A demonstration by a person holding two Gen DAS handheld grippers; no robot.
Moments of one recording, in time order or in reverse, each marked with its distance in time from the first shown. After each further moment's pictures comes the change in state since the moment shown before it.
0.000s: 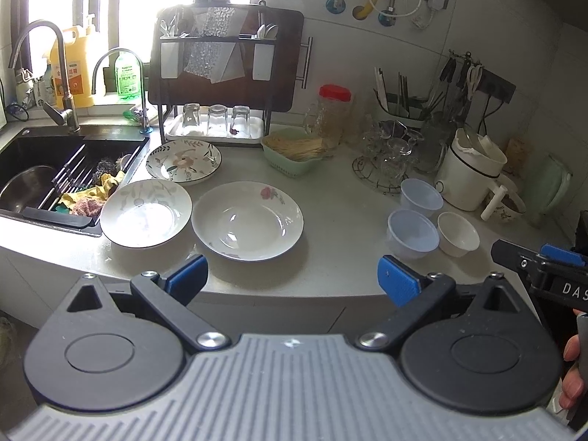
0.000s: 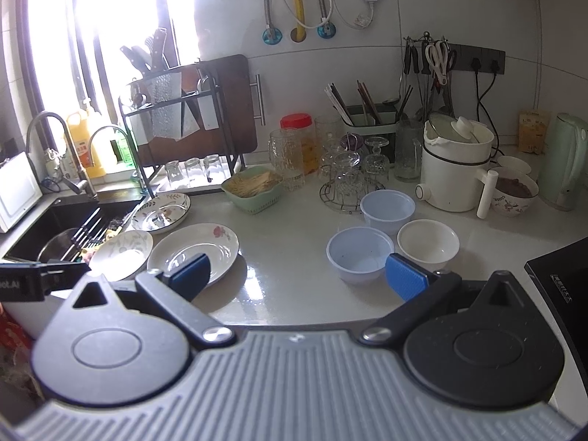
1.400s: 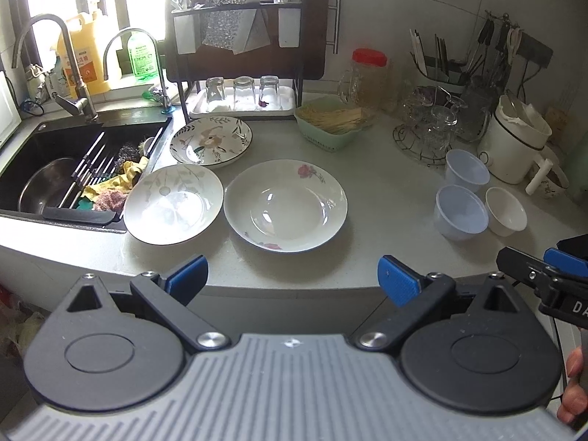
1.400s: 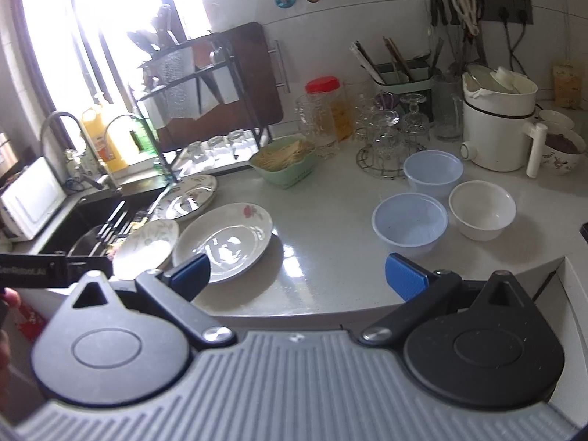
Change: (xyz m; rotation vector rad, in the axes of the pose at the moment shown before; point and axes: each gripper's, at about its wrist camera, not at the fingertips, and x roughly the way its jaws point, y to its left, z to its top) left arm 0.057 0.027 0.033 0.047 0.141 0.094; right arm 0.059 0.015 -0.009 0.096 0.094 0.095
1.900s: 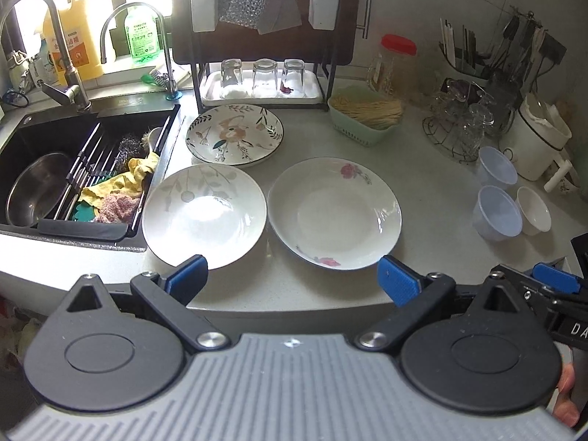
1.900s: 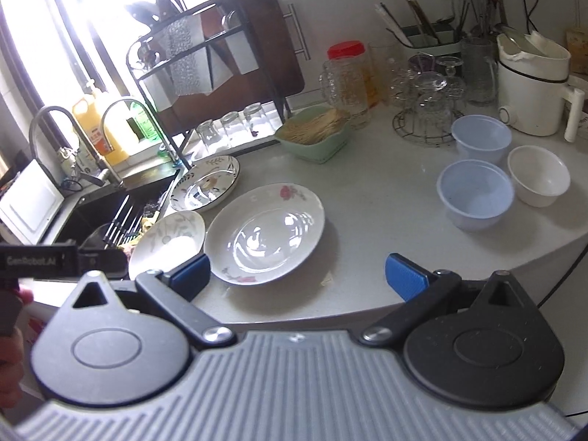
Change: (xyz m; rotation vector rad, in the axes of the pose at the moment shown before) left arm 0.059 0.110 0.047 0.009 0.070 -0.044; right arm 0.064 0.084 0.001 0.058 0.088 0.008
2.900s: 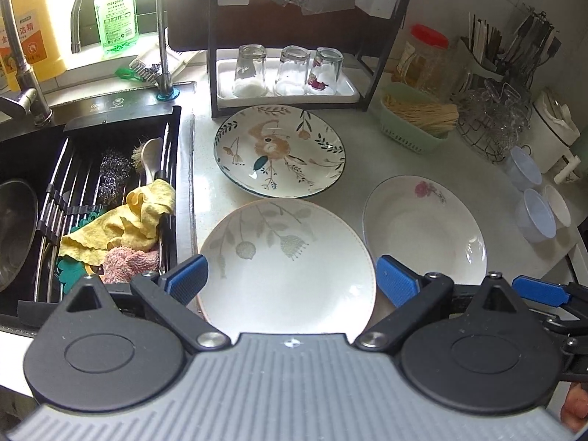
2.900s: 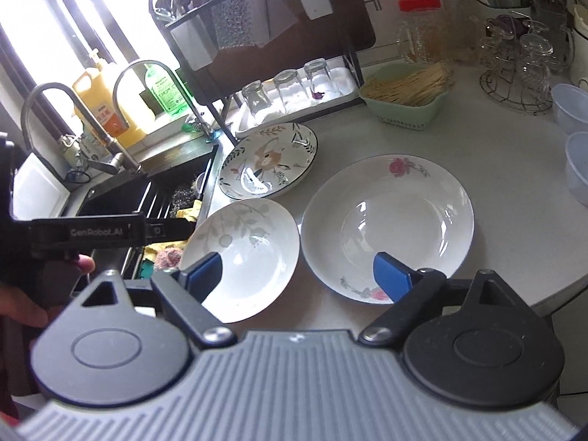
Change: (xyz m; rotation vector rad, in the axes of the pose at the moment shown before) left arm 0.126 0.169 0.079 0.073 0.069 -0.165; right arm 0.119 0.141 0.011 0.048 0.098 0.016
